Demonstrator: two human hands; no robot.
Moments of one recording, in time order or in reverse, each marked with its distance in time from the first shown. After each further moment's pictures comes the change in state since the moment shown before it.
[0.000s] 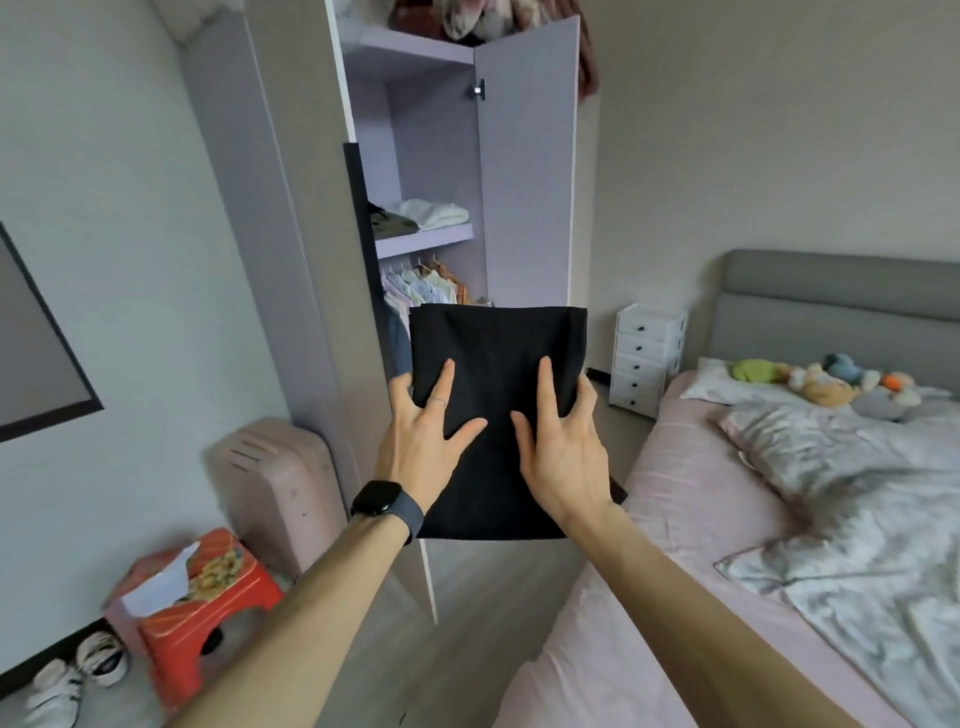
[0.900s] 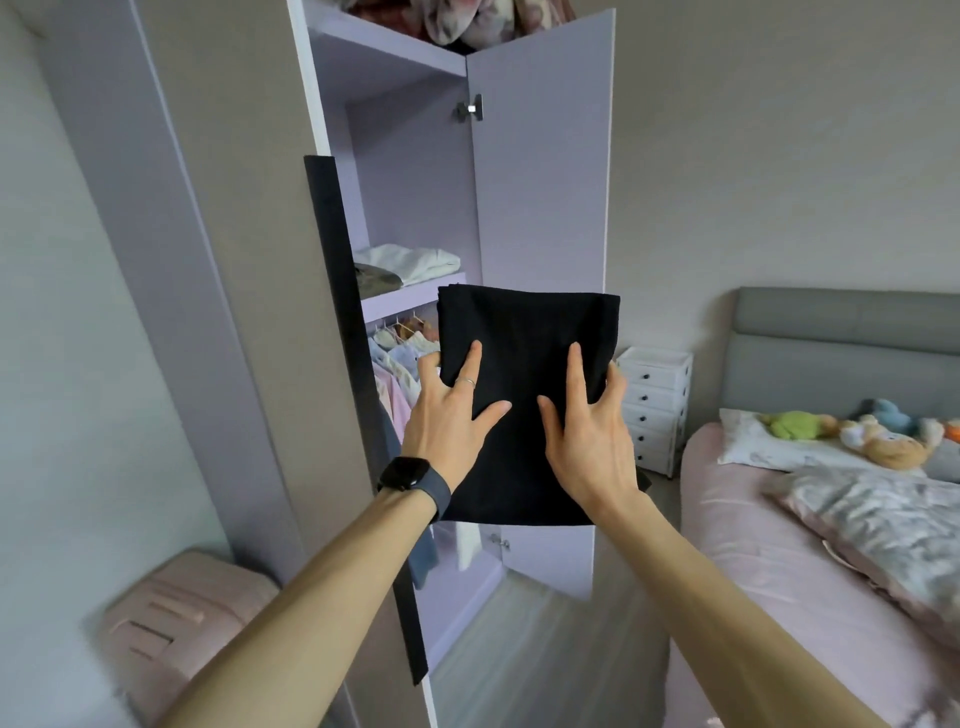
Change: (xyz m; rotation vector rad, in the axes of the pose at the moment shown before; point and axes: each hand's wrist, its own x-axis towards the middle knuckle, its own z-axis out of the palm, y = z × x) left_hand 0.380 -0.171 0.164 -0.066 -0.019 0.164; right_hand 0.328 0.052 0.280 -0.082 0.204 0.042
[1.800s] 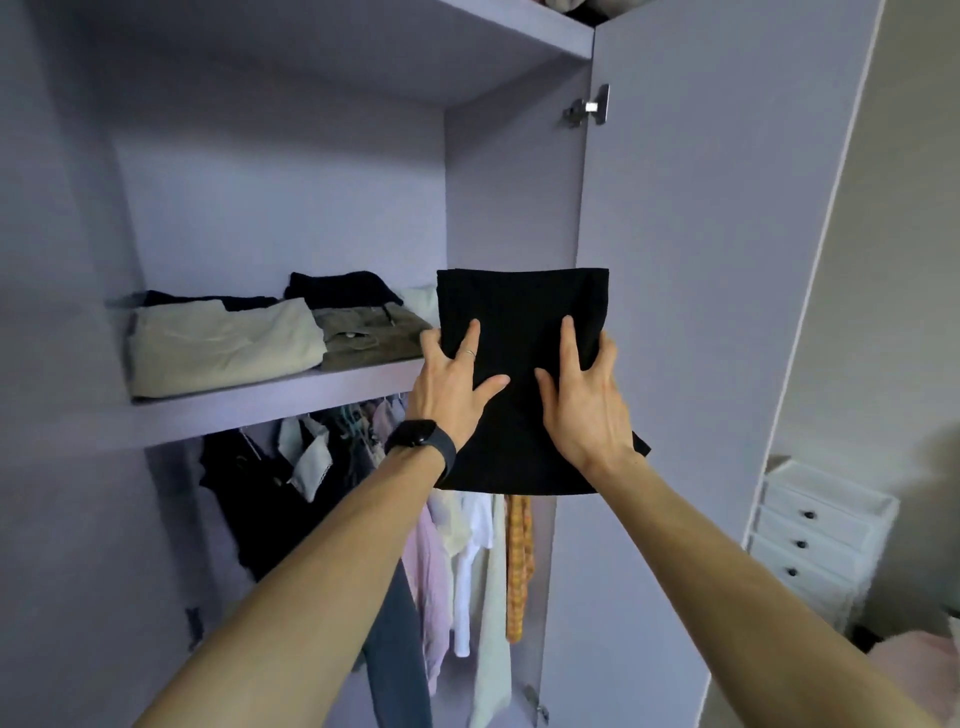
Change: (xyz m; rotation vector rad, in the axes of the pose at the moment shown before) left_hand 0.367 -0.132 0.190 0.201 0.157 -0.268; right_hand 0.361 0.121 0.313 0.166 -0.187 -0.254
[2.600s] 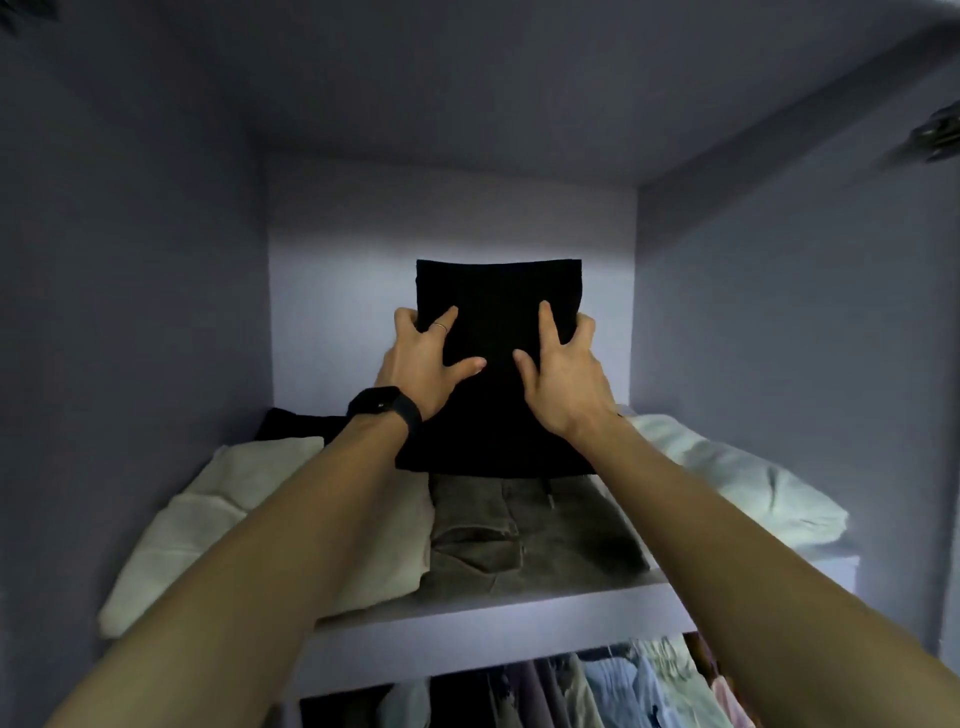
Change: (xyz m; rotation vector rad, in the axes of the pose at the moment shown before) left_hand 0.308 -0.242 -0.040 0.171 0.216 -0.141; right_hand 0.333 -0.133 0.258 0.287 -0.089 -0.244
